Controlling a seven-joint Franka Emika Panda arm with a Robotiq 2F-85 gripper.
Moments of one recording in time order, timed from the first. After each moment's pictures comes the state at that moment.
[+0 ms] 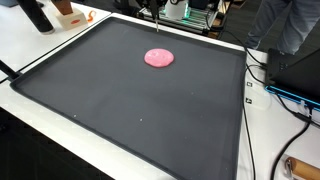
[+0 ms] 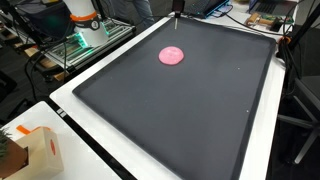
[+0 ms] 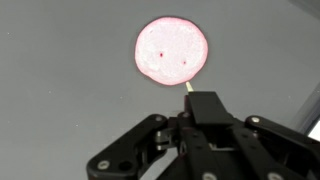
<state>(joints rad) 0.07 -0.02 0.09 -2.20 0.11 2.11 -0.38</state>
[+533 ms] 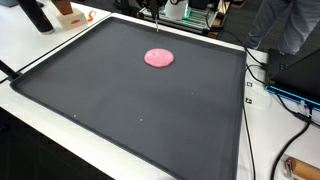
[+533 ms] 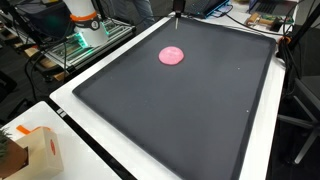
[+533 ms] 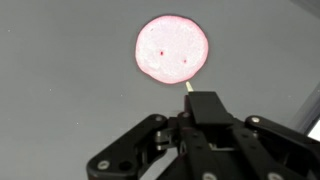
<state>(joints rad) 0.07 -0.02 0.09 -2.19 0.10 2.11 -0.38</state>
